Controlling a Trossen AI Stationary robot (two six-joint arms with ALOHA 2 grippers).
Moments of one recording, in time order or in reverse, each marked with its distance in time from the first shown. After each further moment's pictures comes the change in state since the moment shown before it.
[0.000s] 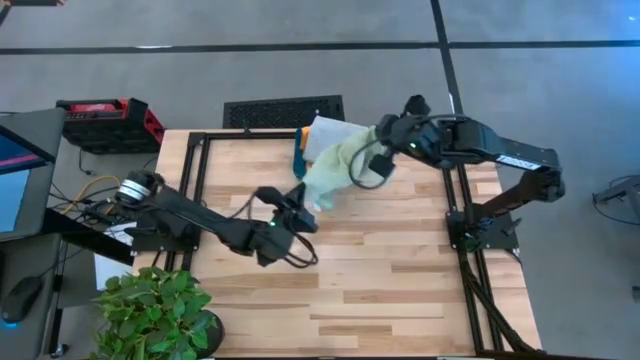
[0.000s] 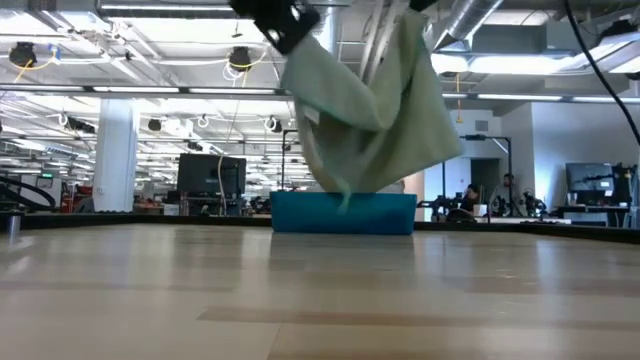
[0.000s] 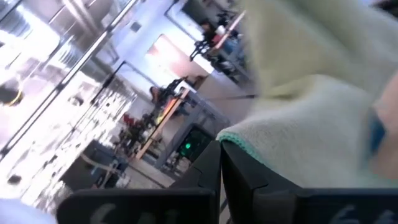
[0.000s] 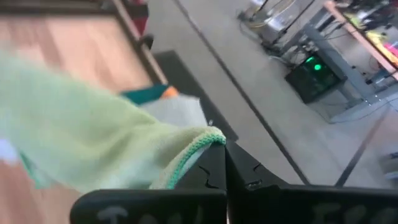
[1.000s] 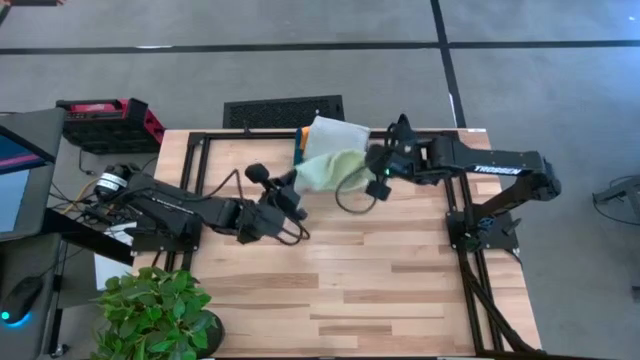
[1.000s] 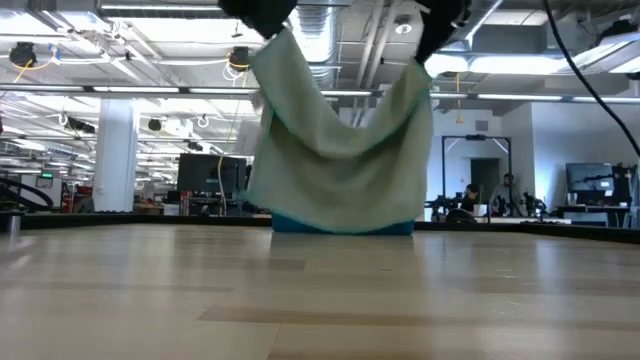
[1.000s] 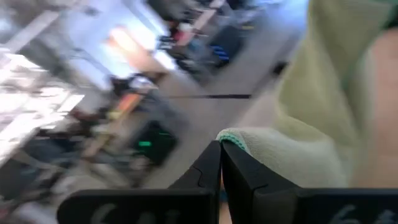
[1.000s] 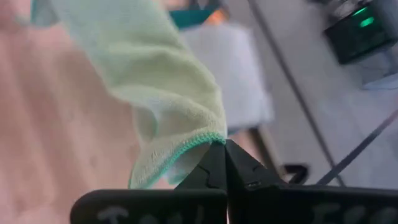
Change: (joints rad) left arm 0.077 -0.192 0.000 -0.451 0.231 -0.374; right arm 0.040 0.039 -0.202 -0.062 -0.084 0.121
